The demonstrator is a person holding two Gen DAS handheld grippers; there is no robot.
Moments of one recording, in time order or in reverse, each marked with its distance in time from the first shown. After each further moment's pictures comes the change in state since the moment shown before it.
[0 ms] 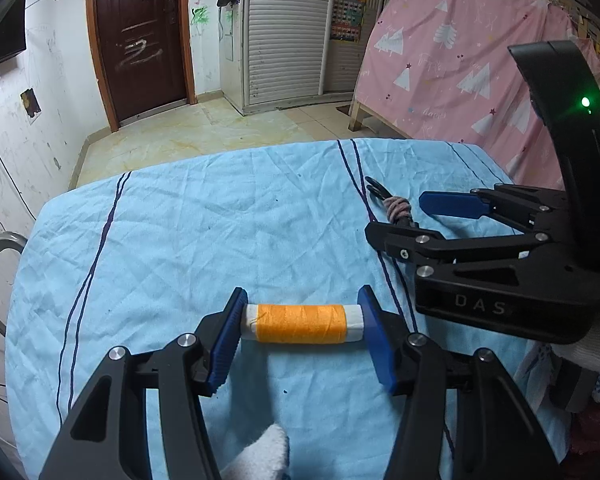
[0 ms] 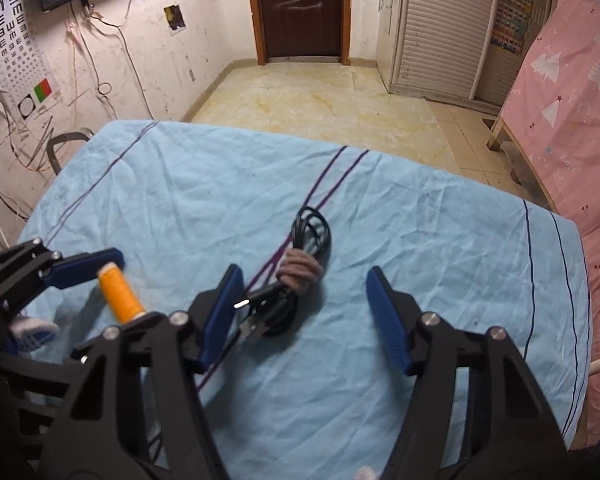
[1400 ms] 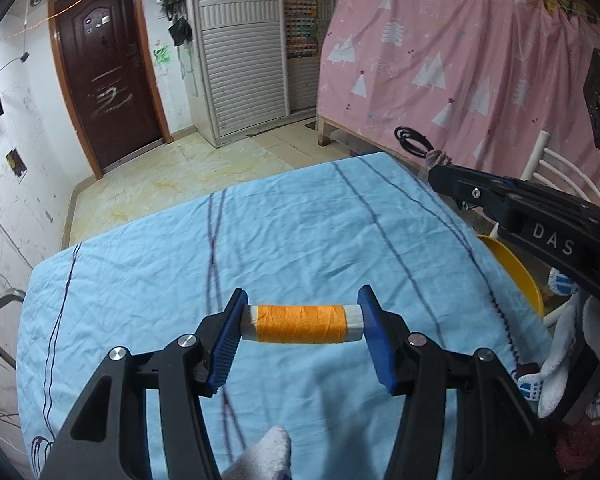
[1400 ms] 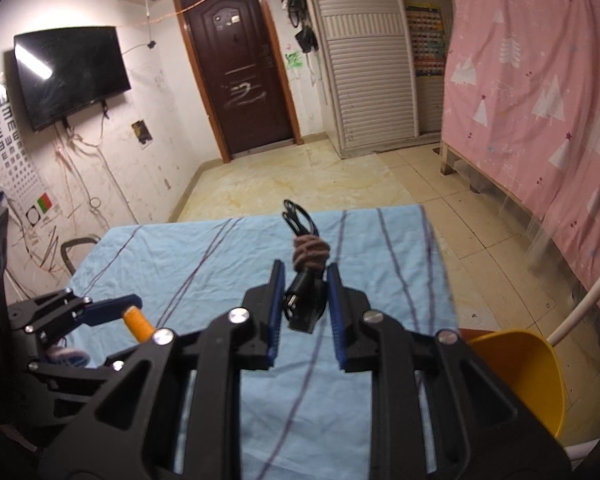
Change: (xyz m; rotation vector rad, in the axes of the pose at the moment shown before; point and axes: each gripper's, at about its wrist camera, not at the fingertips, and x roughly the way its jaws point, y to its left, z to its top) left arm -0.047 -0.149 0.011 0.159 -0.067 0.002; right arm -0.146 -0.128 -0.081 0.264 -0.332 -0.013
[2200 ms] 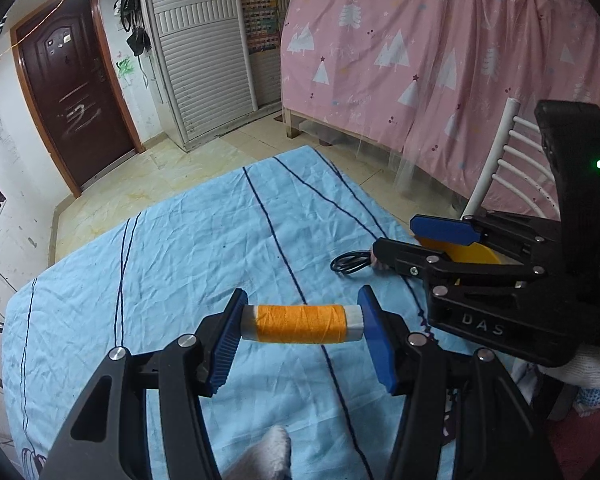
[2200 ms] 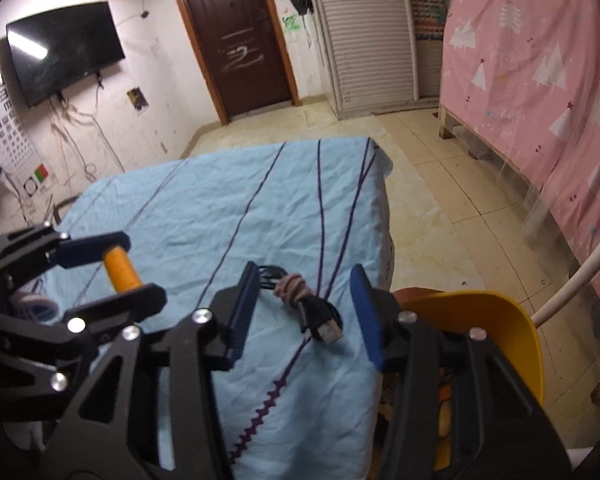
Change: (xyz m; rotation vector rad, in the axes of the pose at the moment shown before) left arm 0.022 -0.082 0.016 0.092 0.040 -0.038; right arm 0.015 -0.070 -0.036 -0.028 0.161 0.029
